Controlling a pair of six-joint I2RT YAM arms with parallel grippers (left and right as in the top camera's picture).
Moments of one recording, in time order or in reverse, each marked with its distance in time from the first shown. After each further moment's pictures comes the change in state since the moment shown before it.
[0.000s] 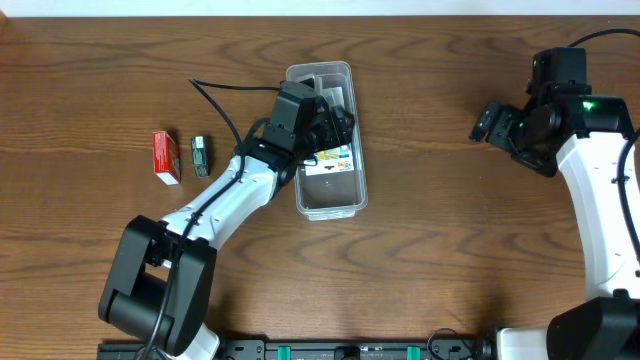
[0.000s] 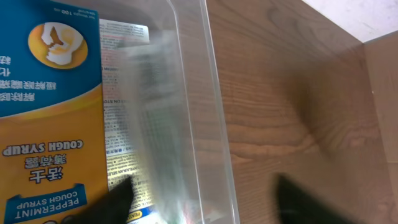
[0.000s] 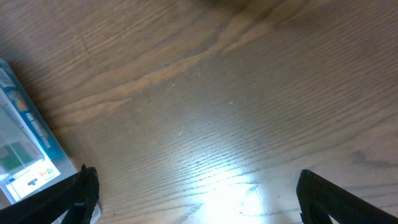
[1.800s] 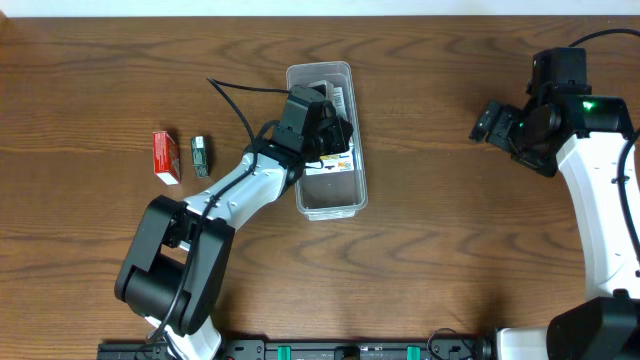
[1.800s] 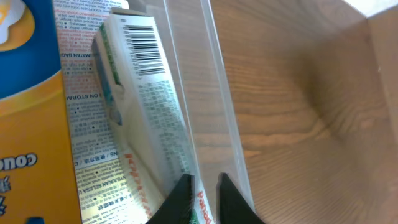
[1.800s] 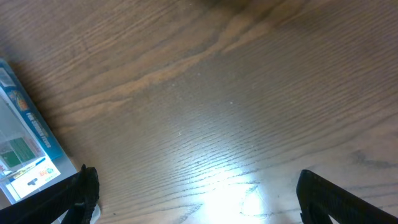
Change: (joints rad) left arm -0.014 0.095 0.001 0.071 0.043 0.045; right arm 0.000 0.000 0.000 0.000 0.000 0.000
